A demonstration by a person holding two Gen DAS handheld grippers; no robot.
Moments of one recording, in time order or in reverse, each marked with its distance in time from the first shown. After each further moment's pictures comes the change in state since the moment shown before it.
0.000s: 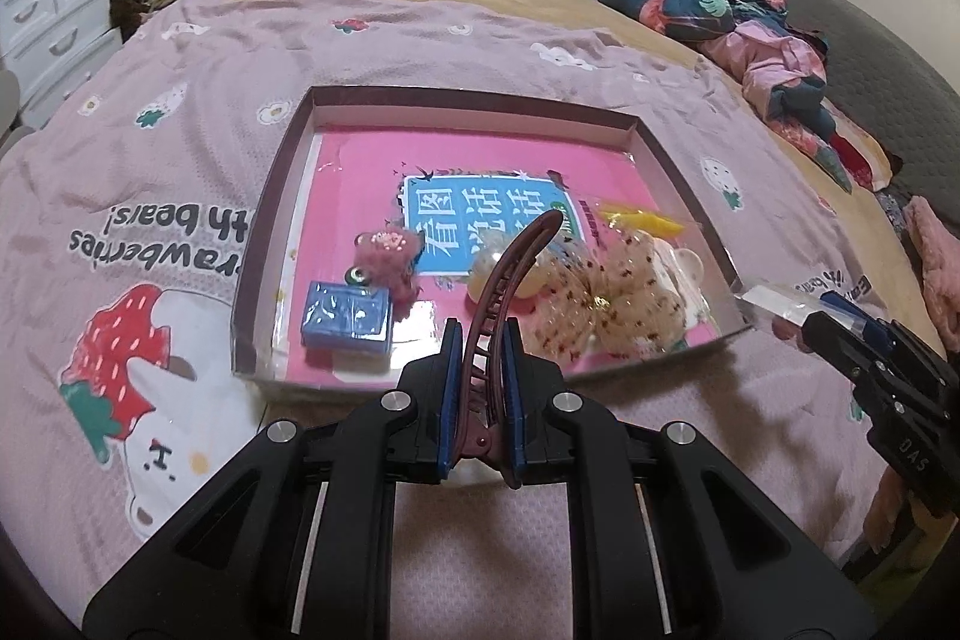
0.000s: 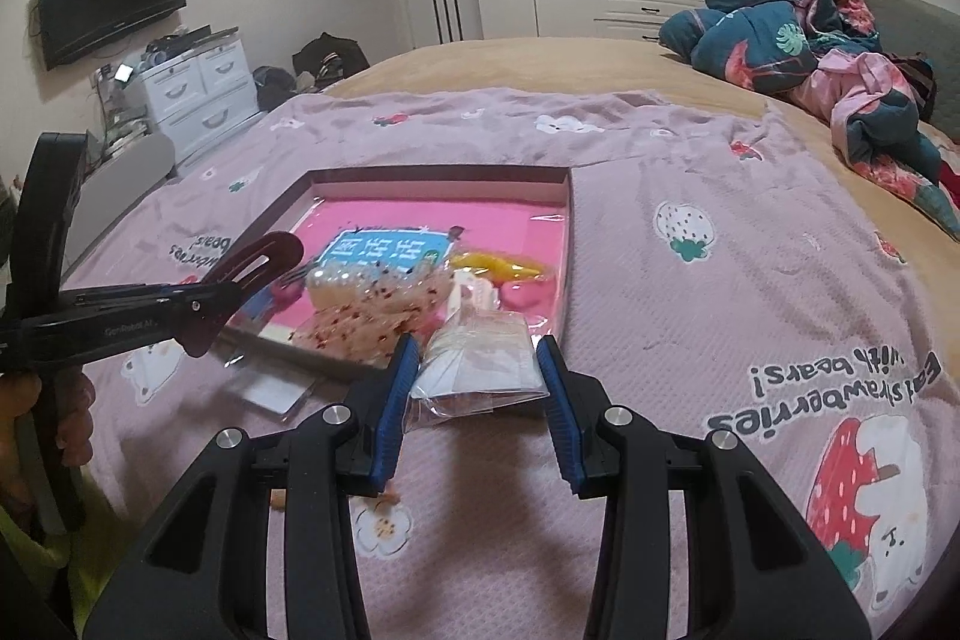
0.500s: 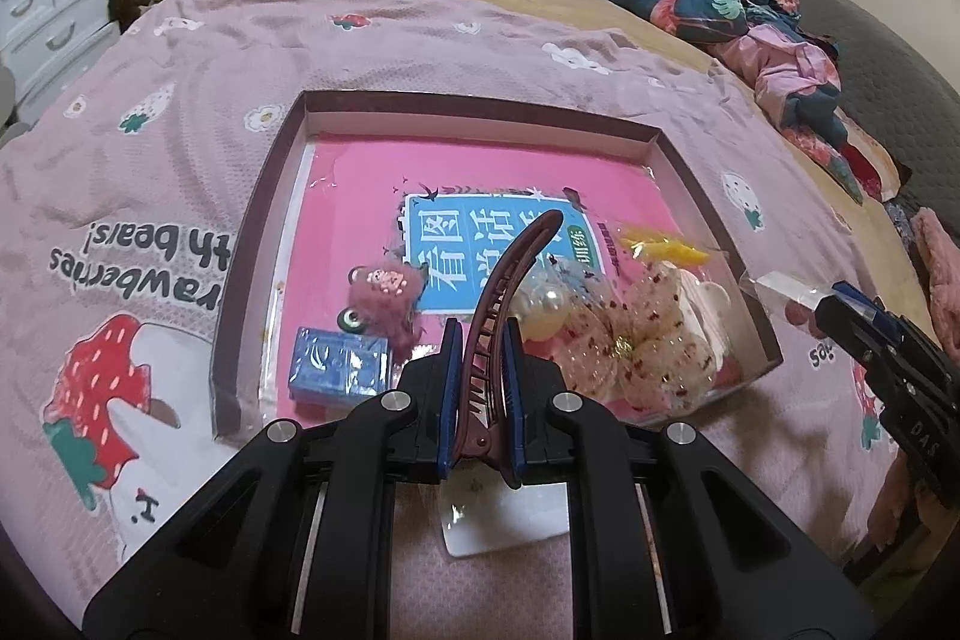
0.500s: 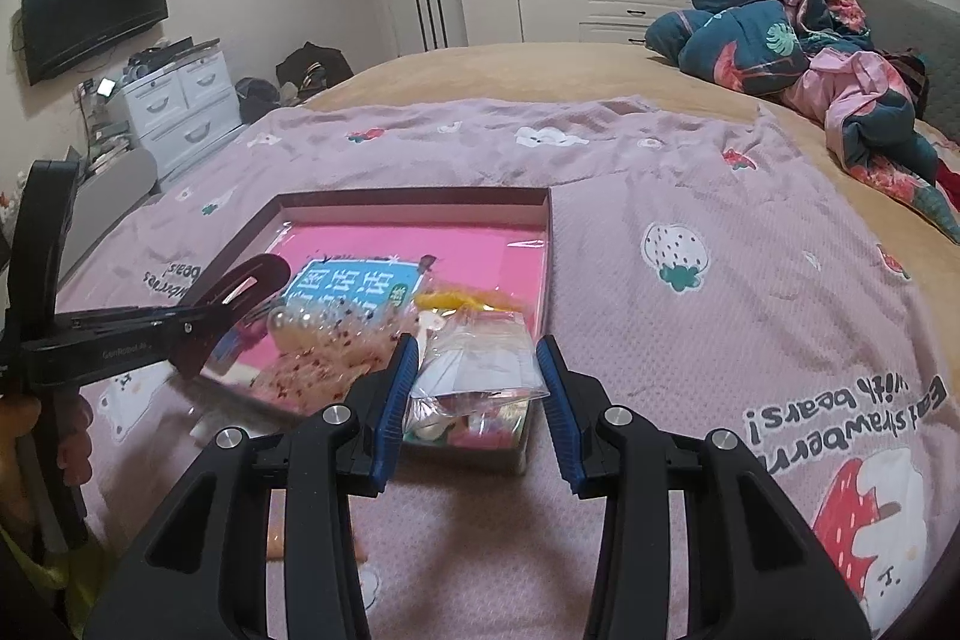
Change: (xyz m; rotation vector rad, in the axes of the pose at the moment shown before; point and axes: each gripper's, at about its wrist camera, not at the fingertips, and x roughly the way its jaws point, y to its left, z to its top) left arm 0.026 0.006 0.020 -0.016 0.011 0.003; right arm 0.024 -0.015 0.021 0.024 -0.017 -0.027
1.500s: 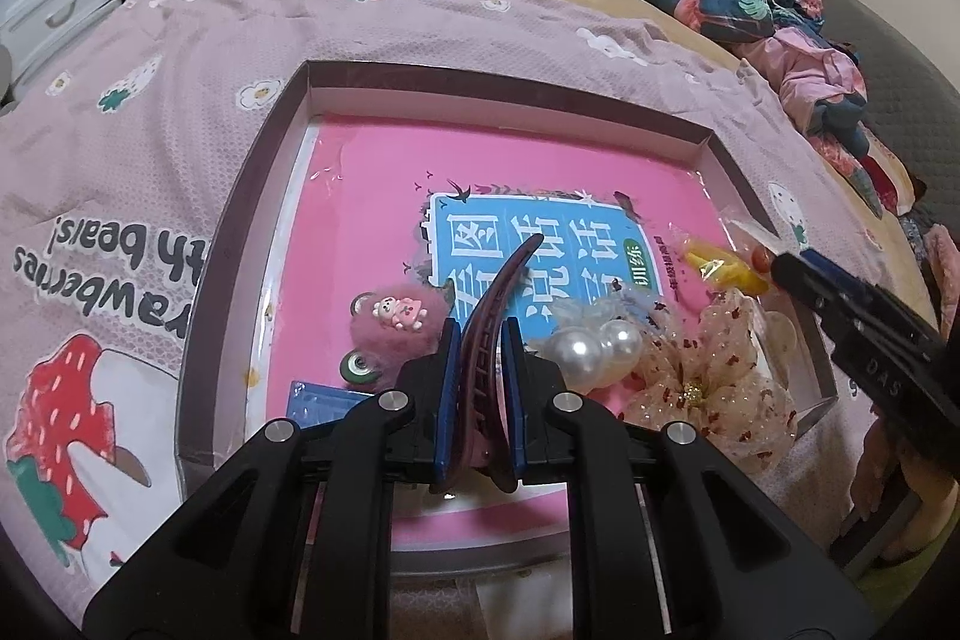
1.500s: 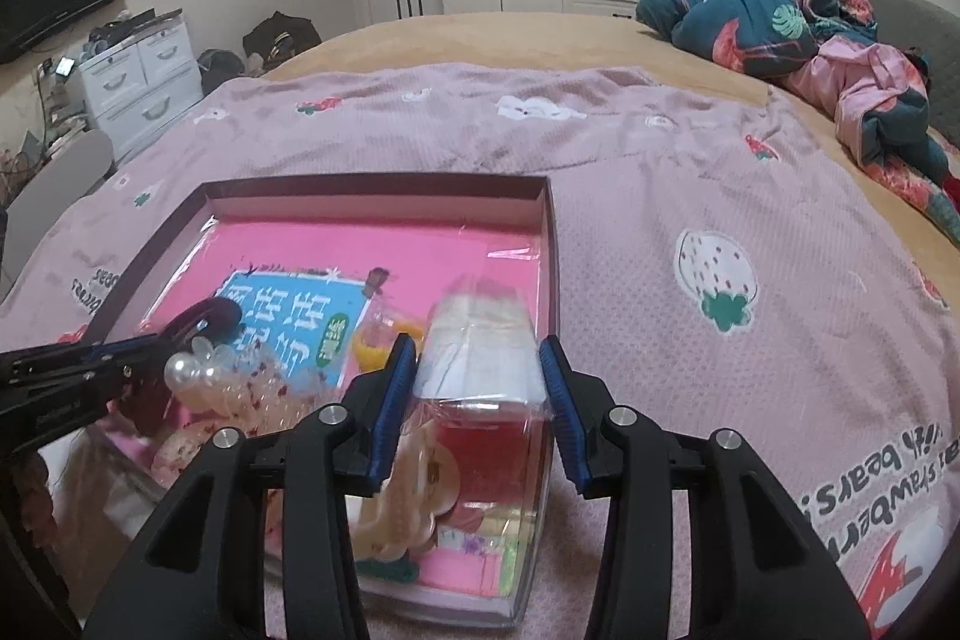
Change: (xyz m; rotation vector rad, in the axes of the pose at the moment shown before) left arm 0.040 0.023 0.008 -0.039 0.025 0.001; right arm 0.090 0.000 0.021 -0.007 0.078 -0.066
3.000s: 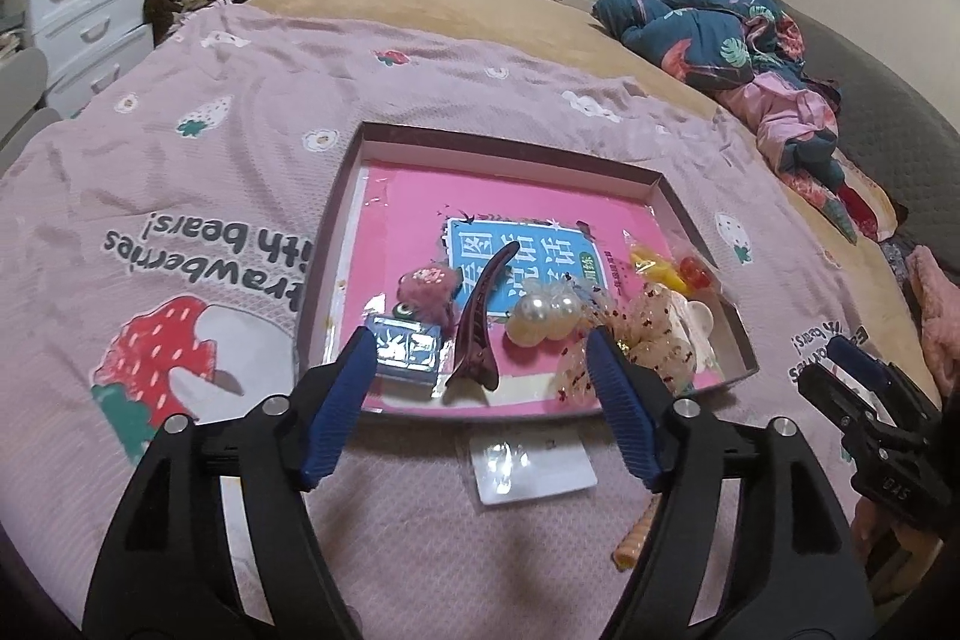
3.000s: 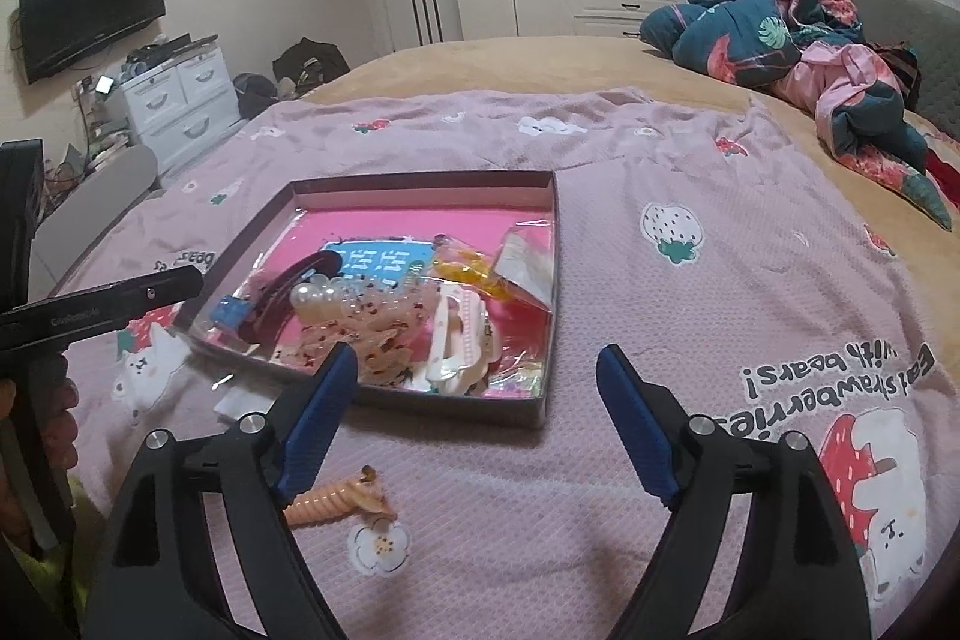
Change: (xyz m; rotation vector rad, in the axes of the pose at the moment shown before) left arm -0.090 -0.006 -0.025 -0.021 -0.122 0.008; right arm -0.114 0.011 -0.046 0.013 -0.064 0.062
